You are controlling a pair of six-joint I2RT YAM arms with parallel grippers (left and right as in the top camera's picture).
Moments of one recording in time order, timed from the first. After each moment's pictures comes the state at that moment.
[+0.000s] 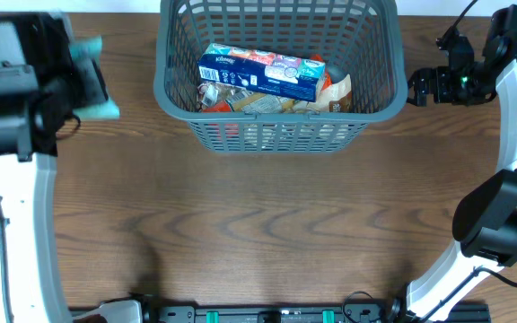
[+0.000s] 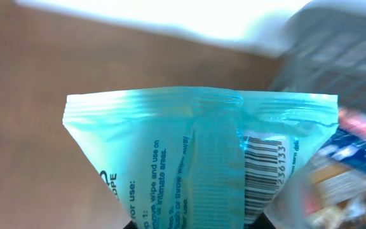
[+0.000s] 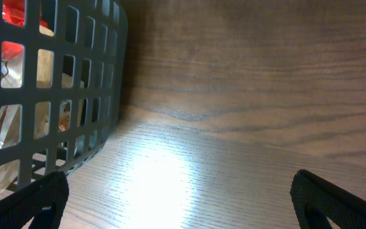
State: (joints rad) left arm 0.08 1.43 1.79 -1.09 0.02 -0.11; right arm -0.28 1.98 1.90 -1.23 -0.34 -0.32
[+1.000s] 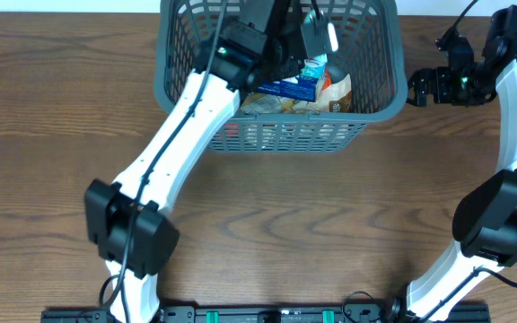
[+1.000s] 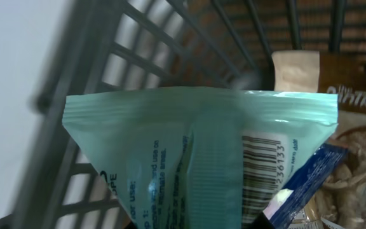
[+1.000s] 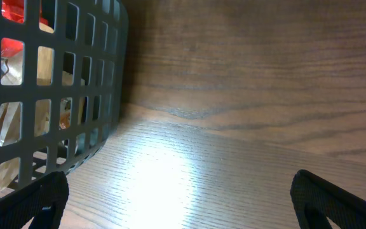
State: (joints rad) left arm -0.53 2.01 2.00 -0.67 0.12 0.88; right arm -0.28 1.98 1.90 -1.24 -0.34 -0.32
